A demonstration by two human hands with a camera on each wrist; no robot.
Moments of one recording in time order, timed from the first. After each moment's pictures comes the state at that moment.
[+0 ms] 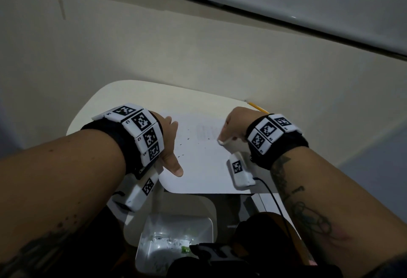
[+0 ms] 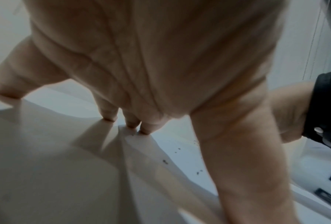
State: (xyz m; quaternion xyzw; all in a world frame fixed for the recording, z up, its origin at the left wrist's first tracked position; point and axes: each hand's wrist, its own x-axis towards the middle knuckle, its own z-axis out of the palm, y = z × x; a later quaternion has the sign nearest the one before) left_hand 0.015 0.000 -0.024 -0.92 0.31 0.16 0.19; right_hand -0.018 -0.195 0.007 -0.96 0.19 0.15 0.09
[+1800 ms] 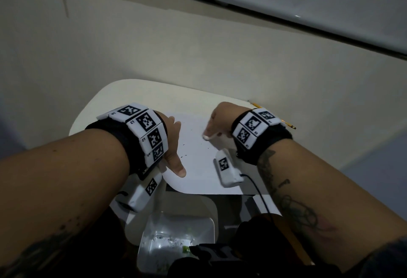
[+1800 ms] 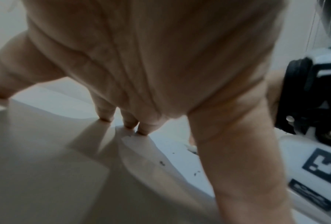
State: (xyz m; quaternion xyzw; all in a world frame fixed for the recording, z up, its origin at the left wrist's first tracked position) left_hand 0.021 -0.003 -0.028 -0.92 0.31 0.16 0.17; right_hand 0.009 -0.174 -0.001 -0.98 0.15 0.15 0.08
